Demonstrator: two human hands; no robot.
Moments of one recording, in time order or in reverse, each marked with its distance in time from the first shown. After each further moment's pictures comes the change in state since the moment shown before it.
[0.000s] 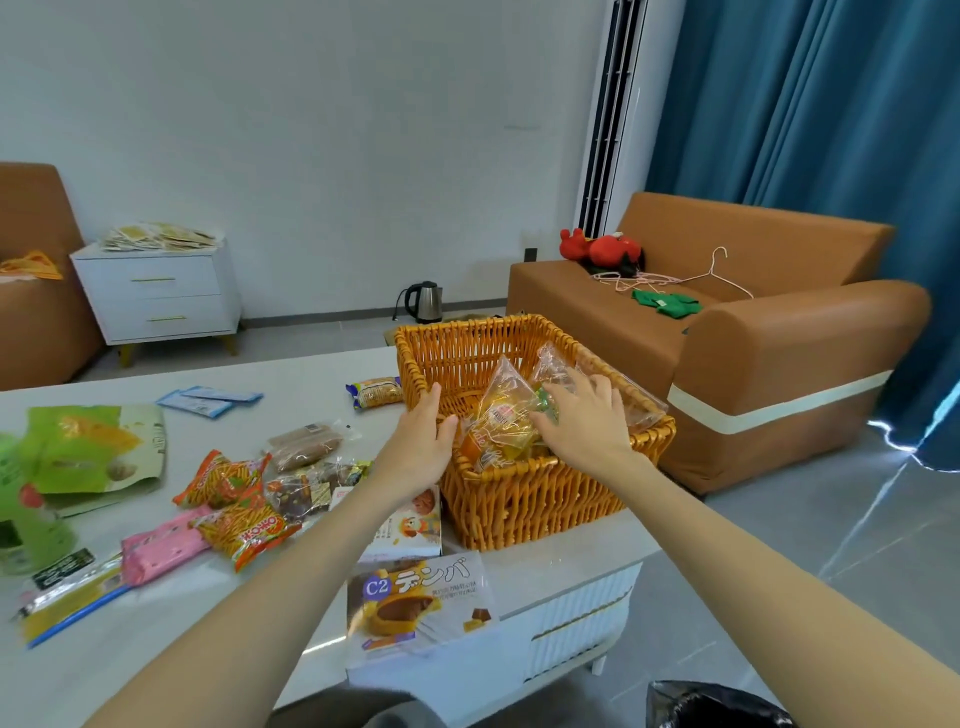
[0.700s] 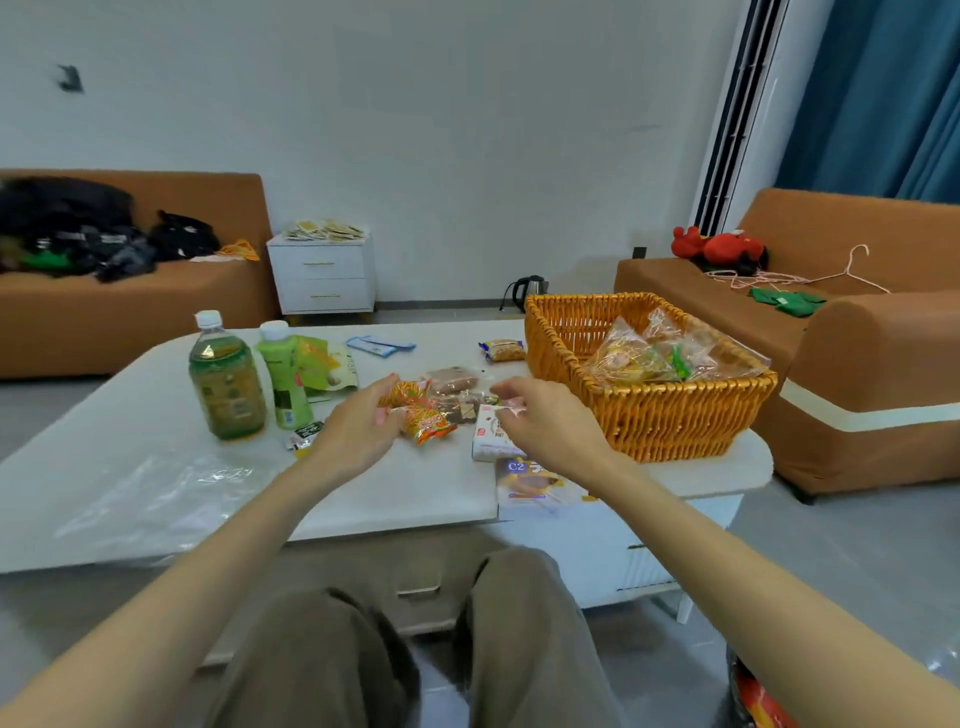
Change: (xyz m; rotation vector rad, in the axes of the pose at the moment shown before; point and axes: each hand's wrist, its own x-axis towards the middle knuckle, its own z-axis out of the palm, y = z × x) left_hand -0.225 -0.055 -0.128 0.080 0.243 -0.116; right_hand -0.162 -0.147 -0.030 0.393 -0.009 -0.415
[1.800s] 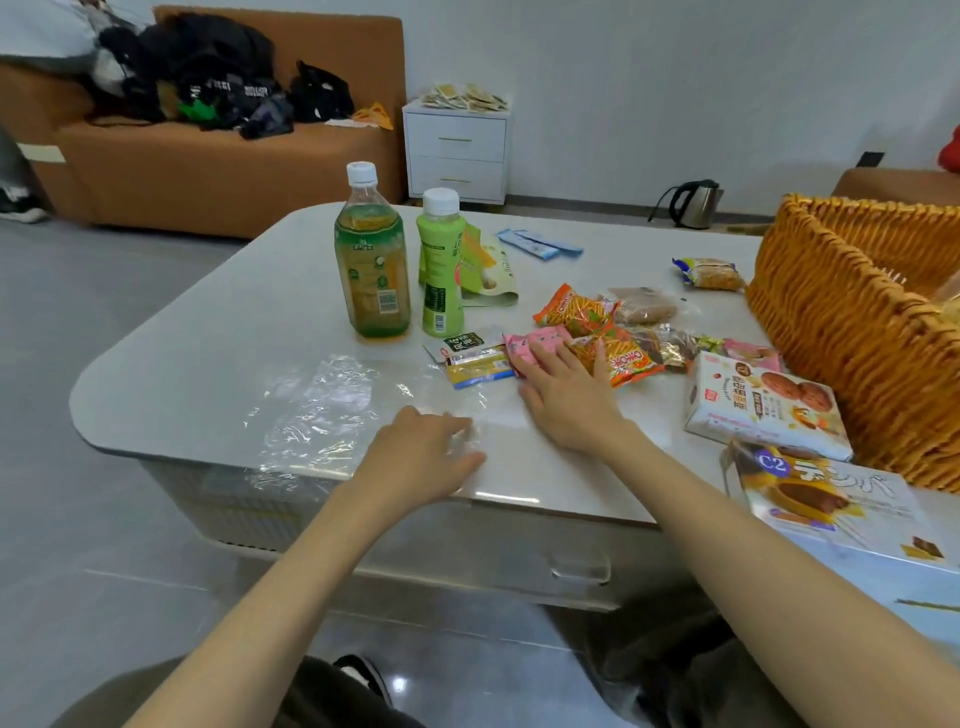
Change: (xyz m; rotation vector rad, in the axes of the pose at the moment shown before) left_hand -0.022 -0.196 0.001 0.360 -0.174 -0.288; right_hand 0.113 -0.056 0.272 -0.402 -0.344 -0.256
